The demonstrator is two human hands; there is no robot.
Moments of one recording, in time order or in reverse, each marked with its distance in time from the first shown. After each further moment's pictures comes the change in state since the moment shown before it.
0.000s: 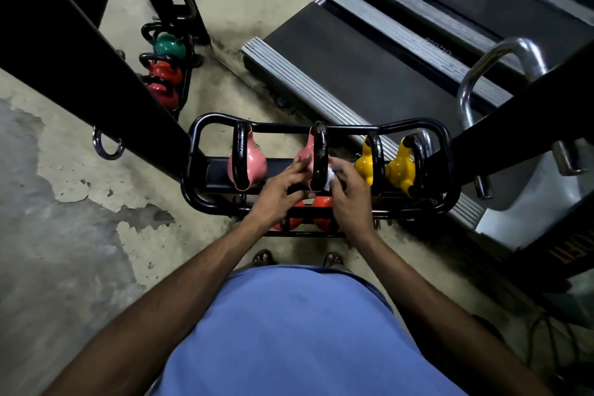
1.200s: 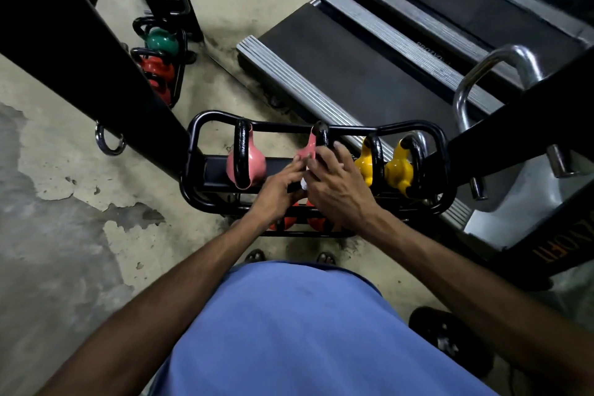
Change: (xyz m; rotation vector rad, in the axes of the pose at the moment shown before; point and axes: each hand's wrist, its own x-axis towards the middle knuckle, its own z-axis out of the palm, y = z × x) left_hand 0.003 -0.006 -0.001 0.092 -0.002 0.086; right_hand 0.024 -0.013 -0.004 -1.224 -0.244 -0.888
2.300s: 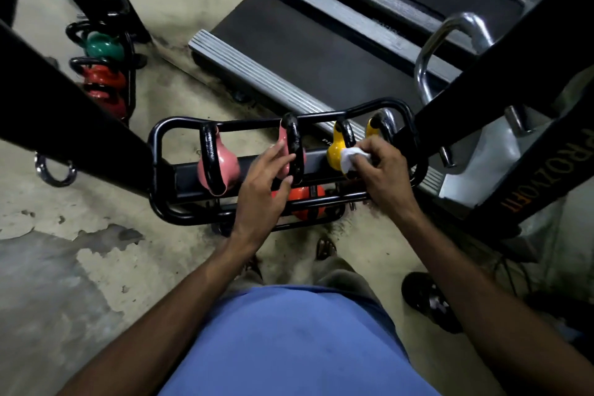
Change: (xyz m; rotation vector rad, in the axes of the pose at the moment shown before) left_hand -0.025 0.065 -0.009 0.104 0.294 0.169; right_hand -0.059 0.043 -0.043 1.005 0.232 1.029
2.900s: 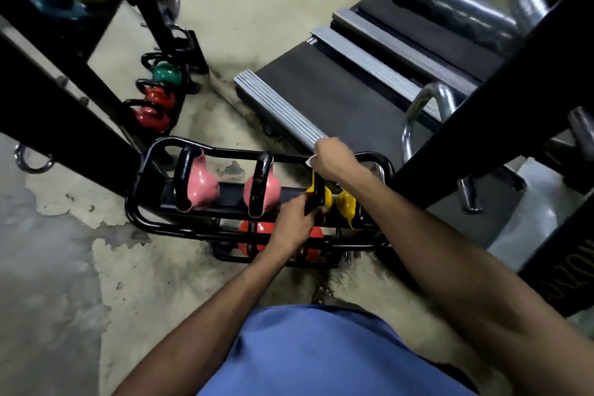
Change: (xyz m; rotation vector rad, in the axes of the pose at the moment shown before) left_hand 0.049 0.064 0.138 -0.077 -0.117 -0.518; right_hand 0.156 0.007 0.011 -0.726 -0.541 -0.221
